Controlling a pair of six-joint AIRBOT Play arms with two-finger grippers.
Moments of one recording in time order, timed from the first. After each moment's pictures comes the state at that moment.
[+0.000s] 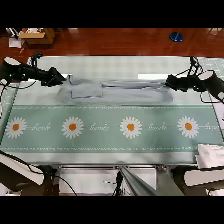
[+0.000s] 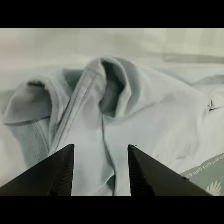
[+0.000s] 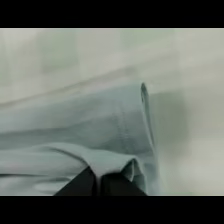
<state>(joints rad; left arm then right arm) 0.26 -1.88 1.56 0.78 -1.24 -1.19 -0.19 -1.63 1.16 -0.95 0.70 1.28</state>
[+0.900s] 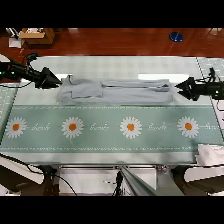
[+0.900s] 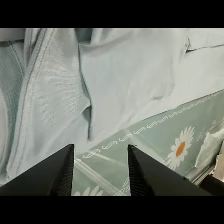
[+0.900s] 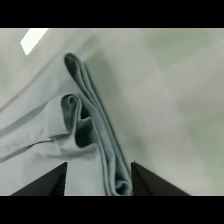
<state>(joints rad) 0.30 -1.84 1.60 0.79 -1.50 -1.24 -0.47 -1.68 1.16 -0.63 1.04 1.21</state>
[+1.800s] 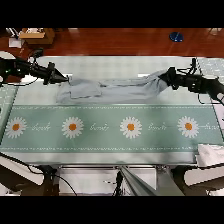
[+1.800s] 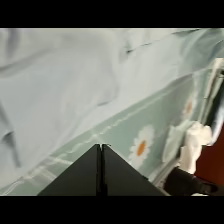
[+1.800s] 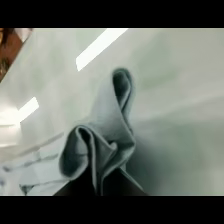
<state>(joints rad) 0.22 -1.84 1.60 0.61 -1.50 -1.24 -0.23 -1.66 1.16 -0.33 0.84 1.05</state>
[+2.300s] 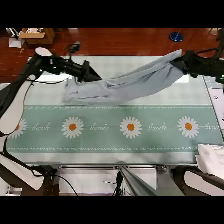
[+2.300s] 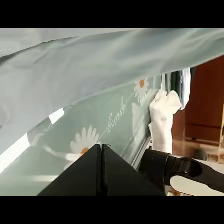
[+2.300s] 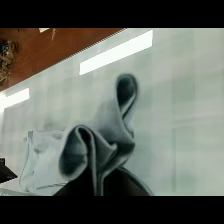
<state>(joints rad) -0.14 -1.84 1.60 0.44 -1.38 -1.20 -0.23 -1.24 1.16 -0.58 0.97 1.24</state>
